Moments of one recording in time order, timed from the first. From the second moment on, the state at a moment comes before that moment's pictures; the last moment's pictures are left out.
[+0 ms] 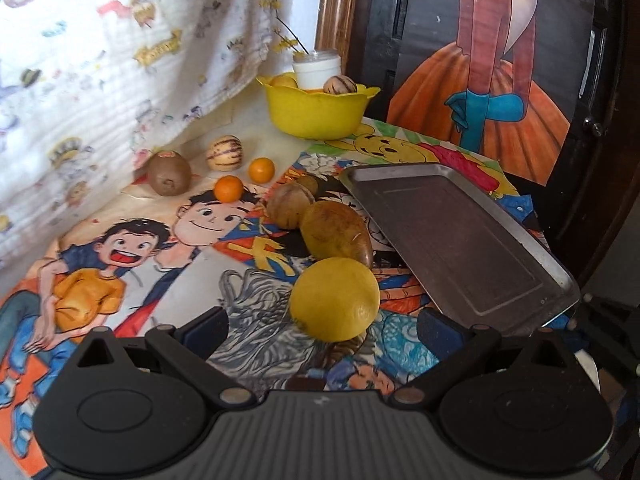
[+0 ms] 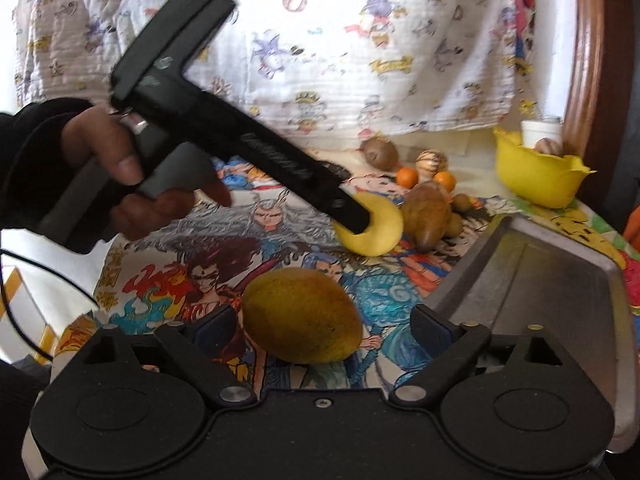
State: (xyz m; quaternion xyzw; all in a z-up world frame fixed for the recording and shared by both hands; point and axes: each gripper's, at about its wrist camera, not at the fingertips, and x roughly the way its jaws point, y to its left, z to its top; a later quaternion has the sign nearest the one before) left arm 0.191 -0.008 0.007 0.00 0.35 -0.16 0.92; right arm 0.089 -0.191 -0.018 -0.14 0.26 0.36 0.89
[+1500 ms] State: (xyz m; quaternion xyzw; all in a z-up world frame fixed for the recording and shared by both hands) left arm 0.192 -0.004 -0.018 -0.07 0.35 -0.11 0.93; right arm 0.099 -0.201 -0.037 -0.06 0.24 0.37 0.90
